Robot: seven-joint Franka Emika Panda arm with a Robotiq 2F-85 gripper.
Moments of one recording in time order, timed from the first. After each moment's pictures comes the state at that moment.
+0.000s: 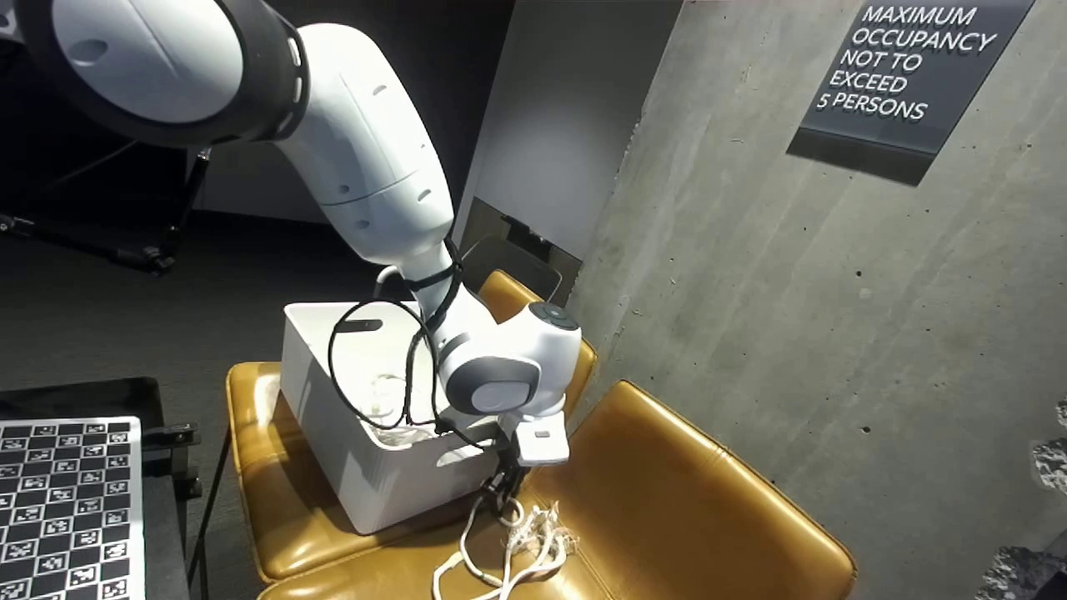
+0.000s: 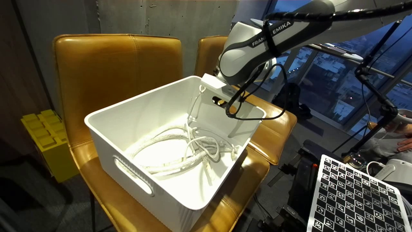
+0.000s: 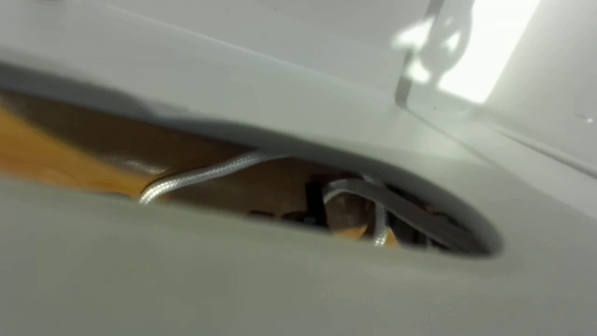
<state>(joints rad) 0.00 0.99 -0.12 -1.48 0.21 2.61 0.92</state>
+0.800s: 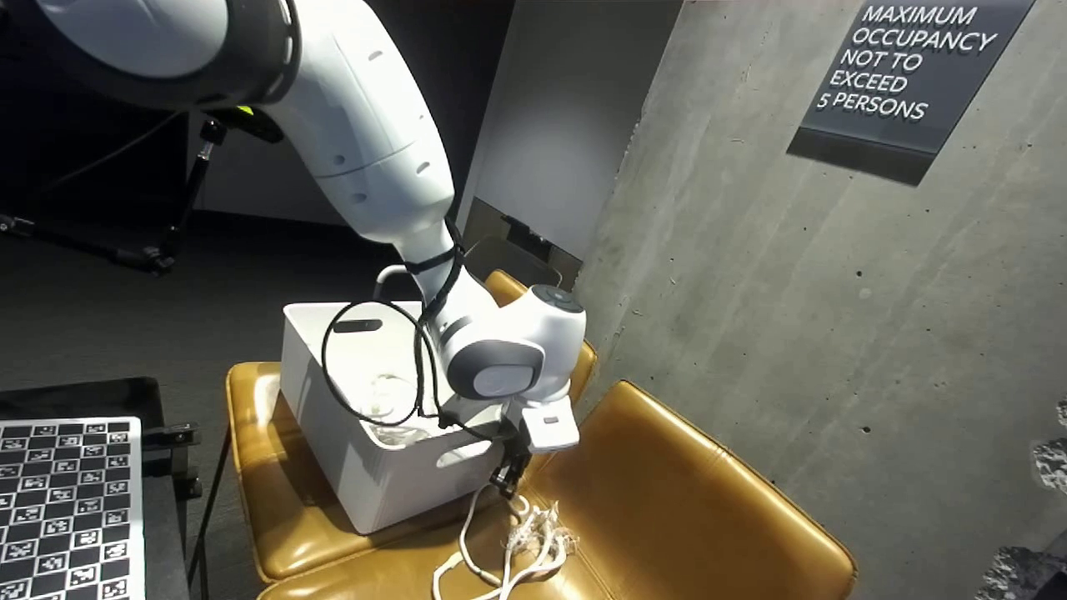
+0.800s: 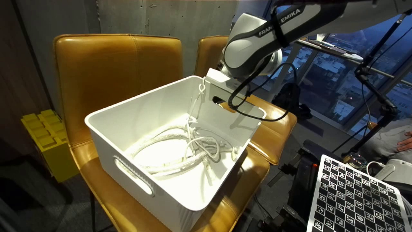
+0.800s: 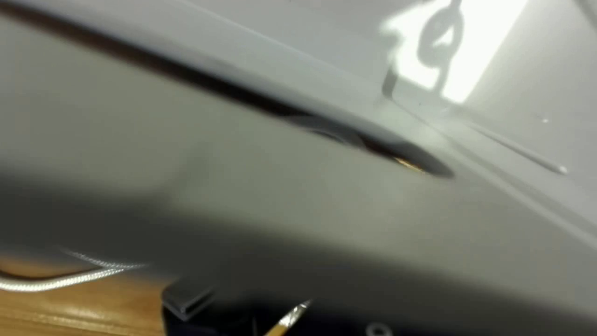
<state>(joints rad) -0.01 0.91 -0.12 -1.55 0.21 2.62 0.82</state>
